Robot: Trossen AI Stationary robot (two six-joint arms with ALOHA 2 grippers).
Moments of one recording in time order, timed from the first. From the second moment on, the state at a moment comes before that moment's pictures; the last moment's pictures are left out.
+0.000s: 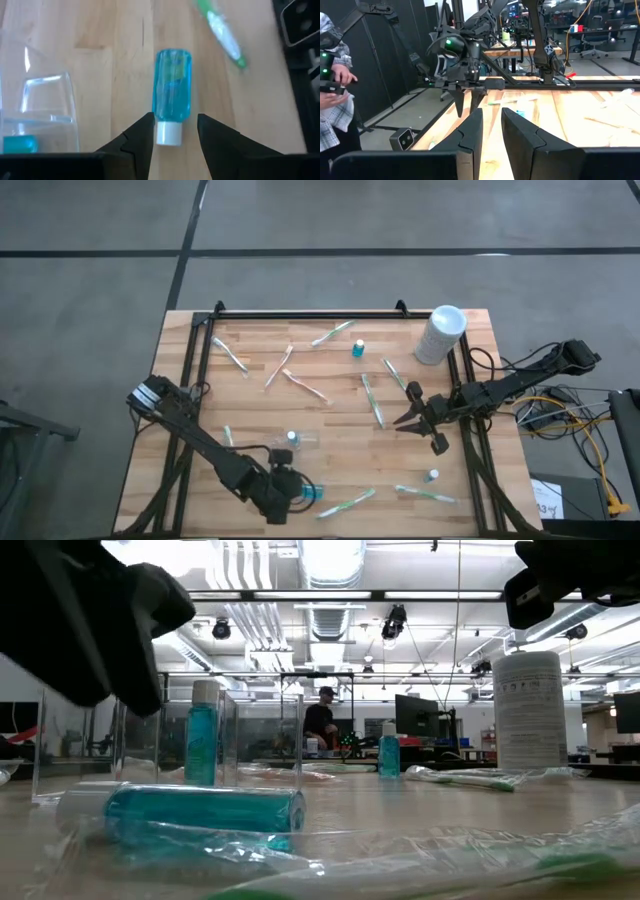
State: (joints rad) left arm -0.69 1.81 1.22 -0.42 -0.33 -0.57; right arm 0.36 0.70 0.17 0.55 0.05 0.13
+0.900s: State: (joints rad) left arm -0.69 1.81 1.02 -0.15 -0.33 -0.54; right arm 0.36 0.70 0.17 0.55 0.05 0.13
